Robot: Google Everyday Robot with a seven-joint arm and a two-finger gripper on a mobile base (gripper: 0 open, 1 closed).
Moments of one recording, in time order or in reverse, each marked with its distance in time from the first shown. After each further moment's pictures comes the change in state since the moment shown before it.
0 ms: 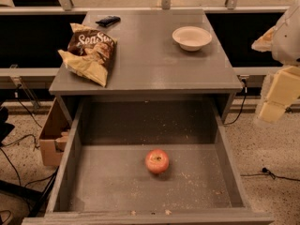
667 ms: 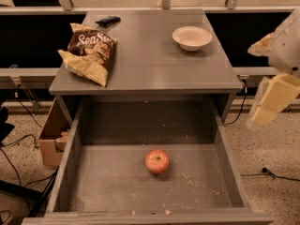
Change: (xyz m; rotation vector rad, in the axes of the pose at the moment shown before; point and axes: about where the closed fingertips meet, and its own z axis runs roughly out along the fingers) arm -0.004 -0.001 0.015 0.011 -0.077 0.010
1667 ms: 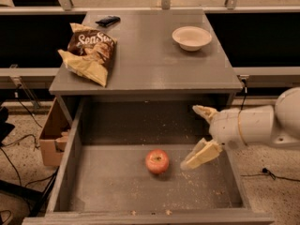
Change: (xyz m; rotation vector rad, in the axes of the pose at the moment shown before) arm -0.040 0.054 0.198 -0.098 -0.616 0.101
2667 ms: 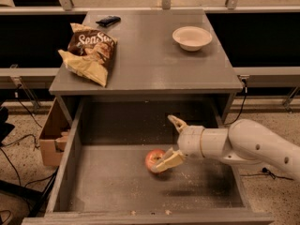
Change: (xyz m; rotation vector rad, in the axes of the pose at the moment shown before) arm 0.022 -0.012 0.114 0.073 -0.166 -0.024
